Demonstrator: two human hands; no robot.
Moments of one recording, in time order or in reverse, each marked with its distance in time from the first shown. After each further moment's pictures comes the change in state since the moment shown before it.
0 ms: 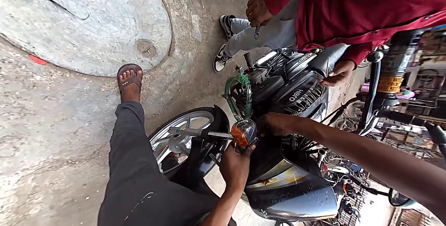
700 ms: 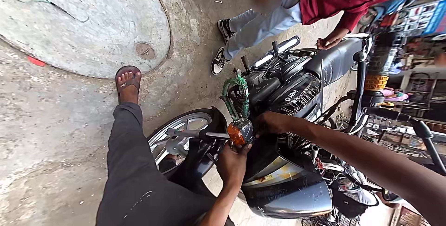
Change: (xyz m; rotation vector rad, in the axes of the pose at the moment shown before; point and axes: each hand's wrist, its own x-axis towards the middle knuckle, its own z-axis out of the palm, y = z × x) left_hand -0.002 -0.001 0.000 -0.001 0.025 0.008; right_hand 0.001 0.007 0.004 0.015 0.048 -0.014
